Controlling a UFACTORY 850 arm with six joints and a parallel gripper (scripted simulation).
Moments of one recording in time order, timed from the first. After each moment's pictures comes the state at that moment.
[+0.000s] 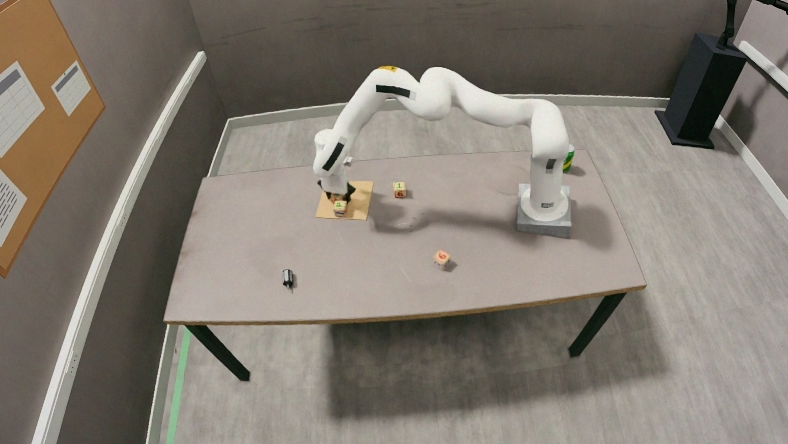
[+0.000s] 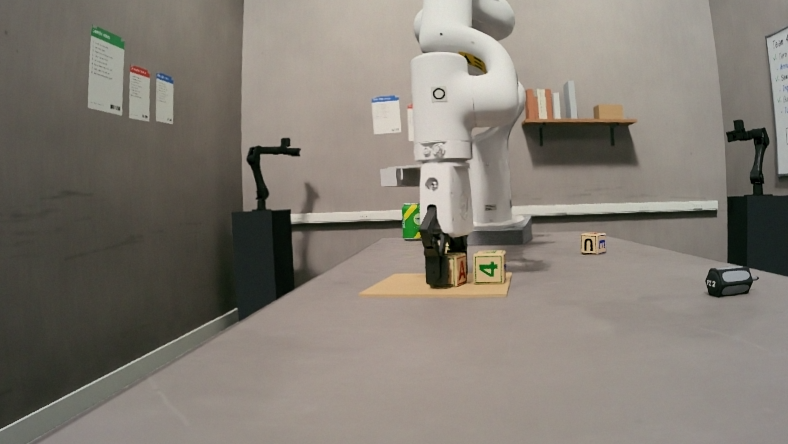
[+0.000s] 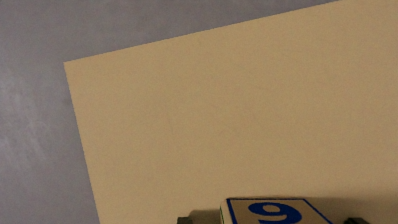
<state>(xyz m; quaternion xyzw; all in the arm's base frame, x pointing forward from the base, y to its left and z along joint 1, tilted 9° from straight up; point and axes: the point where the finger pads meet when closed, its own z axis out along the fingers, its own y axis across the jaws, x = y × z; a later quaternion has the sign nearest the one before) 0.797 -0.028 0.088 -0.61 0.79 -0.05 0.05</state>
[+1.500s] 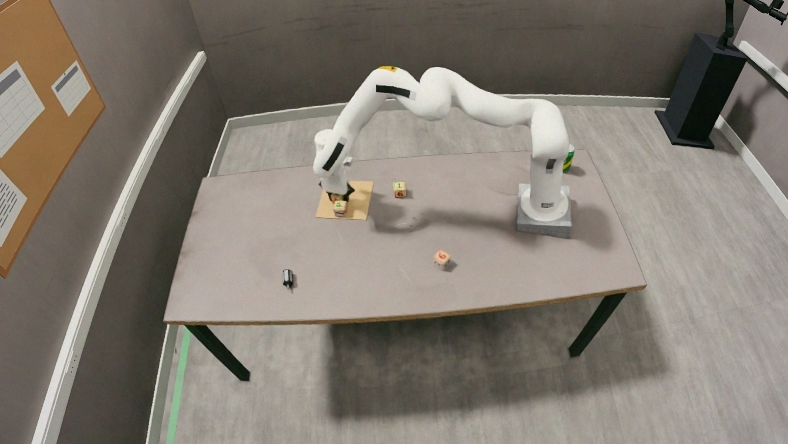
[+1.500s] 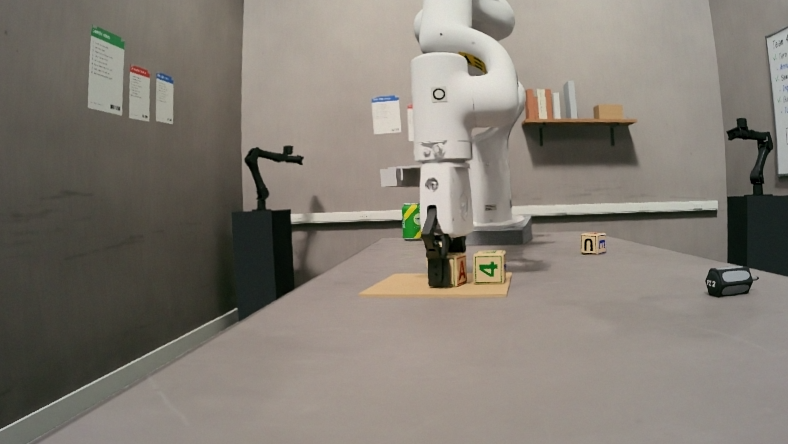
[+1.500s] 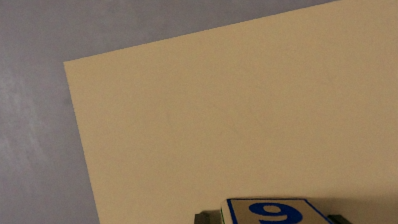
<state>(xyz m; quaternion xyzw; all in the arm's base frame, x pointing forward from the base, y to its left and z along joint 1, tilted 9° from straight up) 0.797 -0.028 0.088 -0.61 0.79 -0.06 0.05</state>
